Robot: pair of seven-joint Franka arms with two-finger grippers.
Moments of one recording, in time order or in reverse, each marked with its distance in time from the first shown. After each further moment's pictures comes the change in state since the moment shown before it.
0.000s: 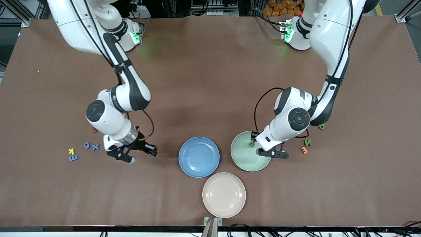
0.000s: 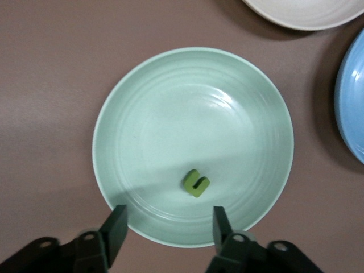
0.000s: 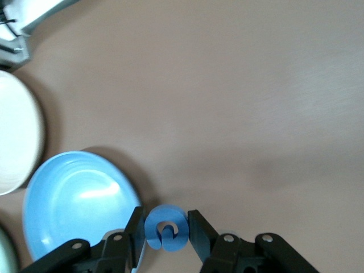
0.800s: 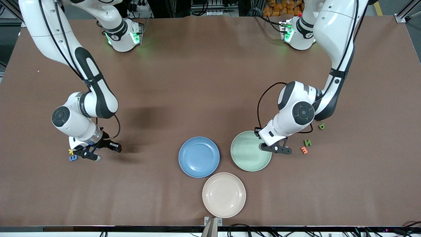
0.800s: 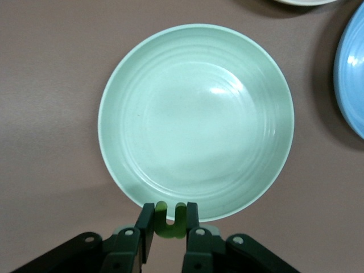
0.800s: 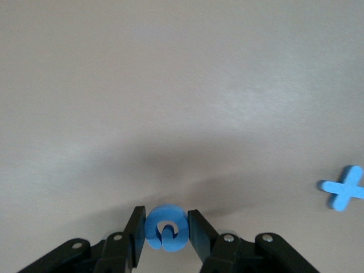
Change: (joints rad) left arm 0.006 -0.067 -0.004 -0.083 -0.004 0.000 0.022; right arm -0.263 -0.015 -0.007 -0.200 -0.092 0.051 -0.267
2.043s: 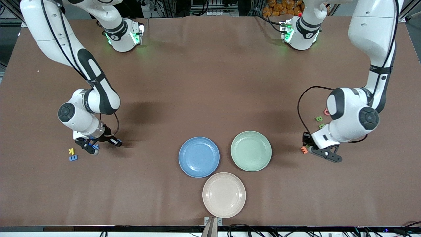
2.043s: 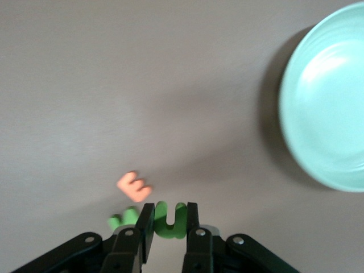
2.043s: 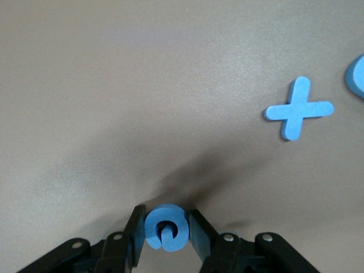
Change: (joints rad) left arm 0.184 -0.070 0.111 -0.126 -0.061 0.069 0.505; right arm -0.024 0.001 0.000 -0.130 -0.005 0.086 0.212
